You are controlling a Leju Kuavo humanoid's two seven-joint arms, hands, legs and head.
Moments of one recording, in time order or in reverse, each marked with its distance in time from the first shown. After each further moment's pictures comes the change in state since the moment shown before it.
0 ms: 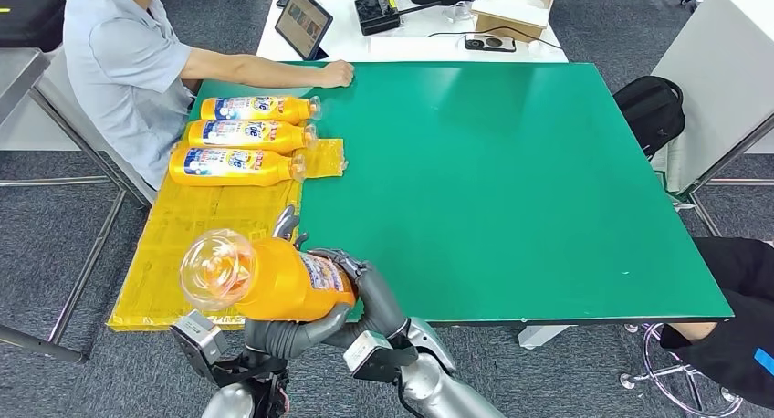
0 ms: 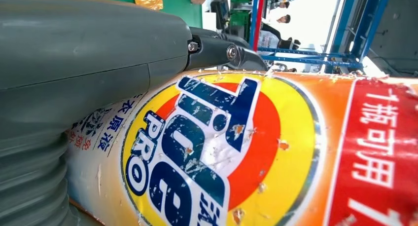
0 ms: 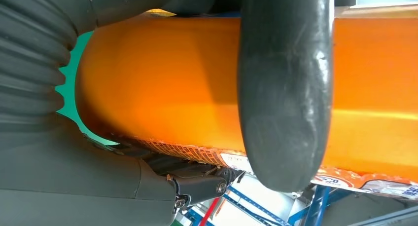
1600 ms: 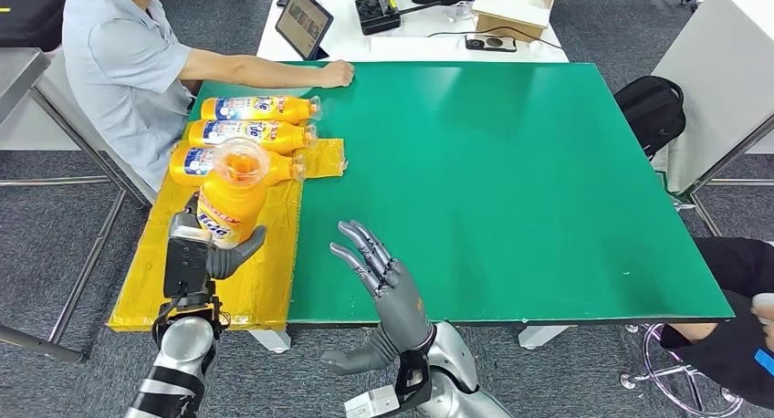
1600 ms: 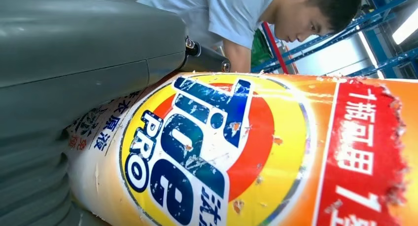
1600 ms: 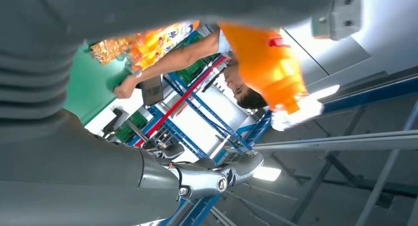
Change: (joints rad) left arm -0.249 0.090 0.295 0.233 -0.408 0.325 0.158; right arm 0.060 -0.092 0.015 -0.243 0.219 -0.378 0.000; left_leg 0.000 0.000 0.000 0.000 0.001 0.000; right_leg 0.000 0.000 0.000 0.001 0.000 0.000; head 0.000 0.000
